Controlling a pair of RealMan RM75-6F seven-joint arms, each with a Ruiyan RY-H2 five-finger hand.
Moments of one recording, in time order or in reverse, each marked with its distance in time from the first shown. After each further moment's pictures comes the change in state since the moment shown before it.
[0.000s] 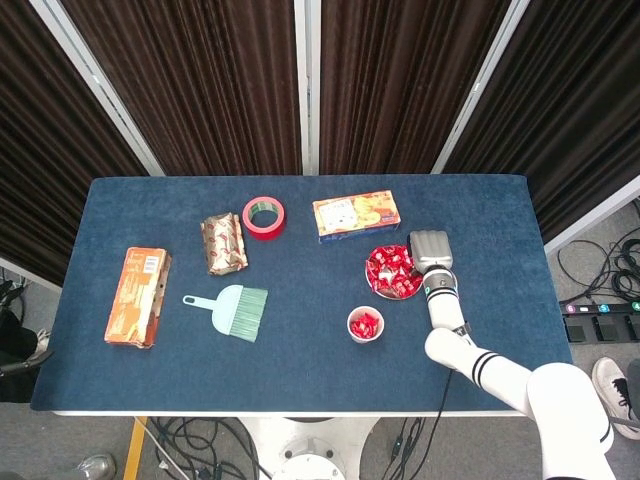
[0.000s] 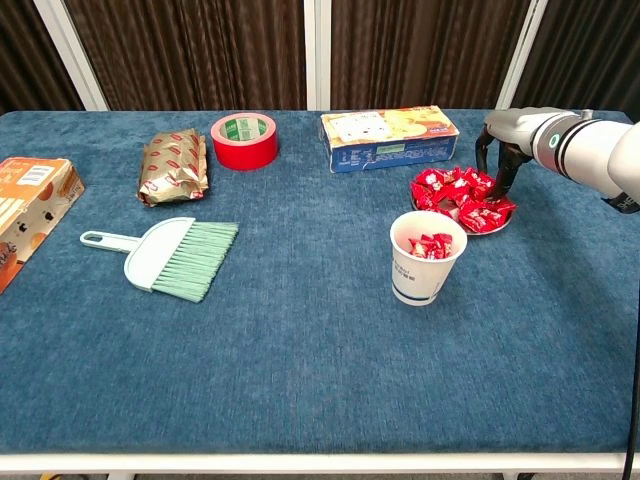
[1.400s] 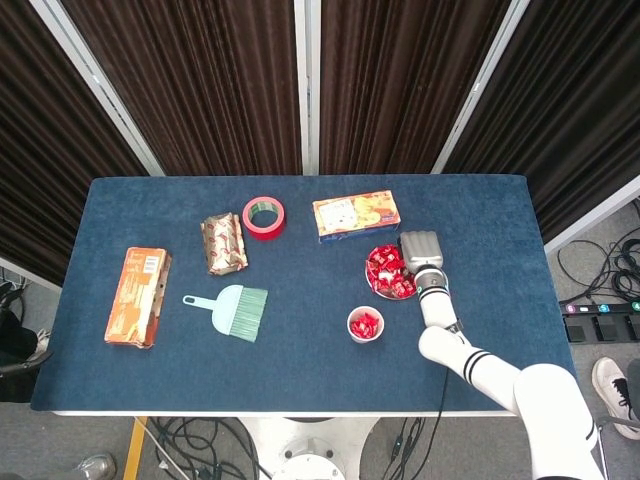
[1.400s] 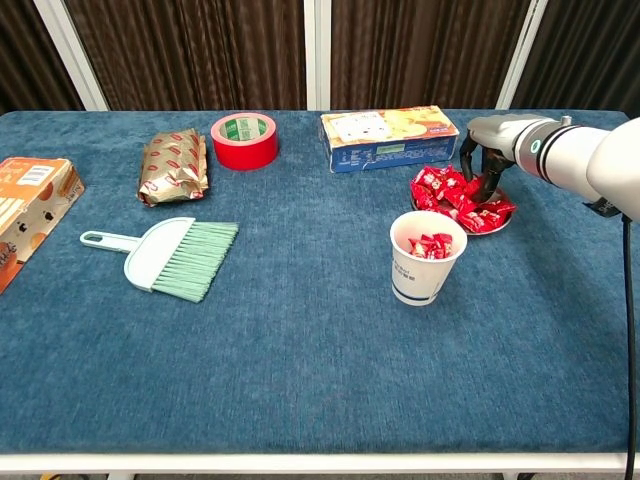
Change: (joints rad) left arm 0.001 -0.012 0.005 0.027 -0.001 -0.010 -0.026; right arm 0.019 -0.056 0.012 0.091 -0.046 -0.067 0.041
